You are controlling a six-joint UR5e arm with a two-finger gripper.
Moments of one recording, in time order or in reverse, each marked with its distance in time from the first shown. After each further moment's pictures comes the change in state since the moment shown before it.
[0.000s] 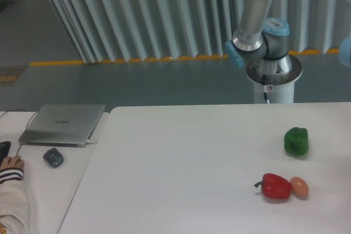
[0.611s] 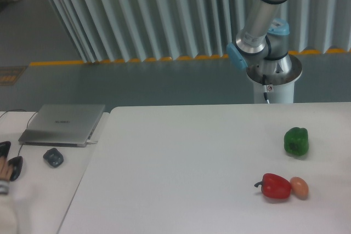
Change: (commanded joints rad) arm 0.078 -0.034 0.023 0.023 -0.003 0.011
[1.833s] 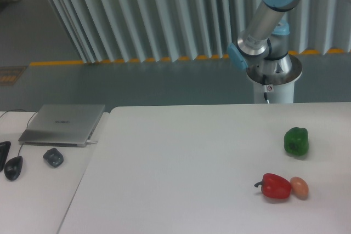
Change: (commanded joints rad) arm -0.012 -0.071 -0.002 0.000 0.006 -0.011
